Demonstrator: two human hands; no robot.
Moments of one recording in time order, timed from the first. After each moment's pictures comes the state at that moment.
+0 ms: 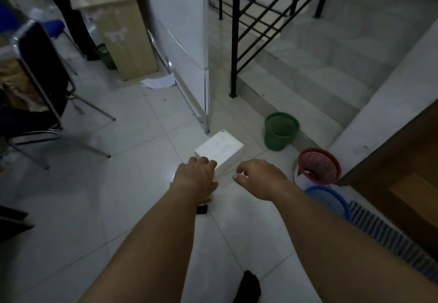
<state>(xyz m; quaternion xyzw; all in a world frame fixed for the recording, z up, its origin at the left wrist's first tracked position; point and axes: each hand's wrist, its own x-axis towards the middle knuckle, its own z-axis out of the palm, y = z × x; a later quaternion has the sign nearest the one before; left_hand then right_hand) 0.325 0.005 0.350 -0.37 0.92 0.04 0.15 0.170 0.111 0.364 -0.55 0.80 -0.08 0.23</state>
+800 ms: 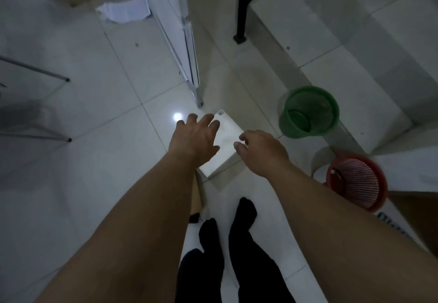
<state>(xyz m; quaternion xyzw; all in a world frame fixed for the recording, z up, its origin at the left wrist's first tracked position) 0.073 -0.350 0.187 -0.32 0.93 0.03 0.19 -0.069 -0.240 0.189 -0.44 0.83 -0.07 0.33</state>
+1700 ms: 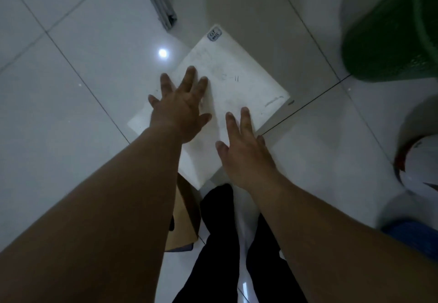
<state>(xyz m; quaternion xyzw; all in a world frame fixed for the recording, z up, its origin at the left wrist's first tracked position) 0.034 -0.458 -0.251 -0.40 0.85 0.20 0.28 -0.046 -0.311 -0.239 -0.35 0.79 -0.02 0.50</state>
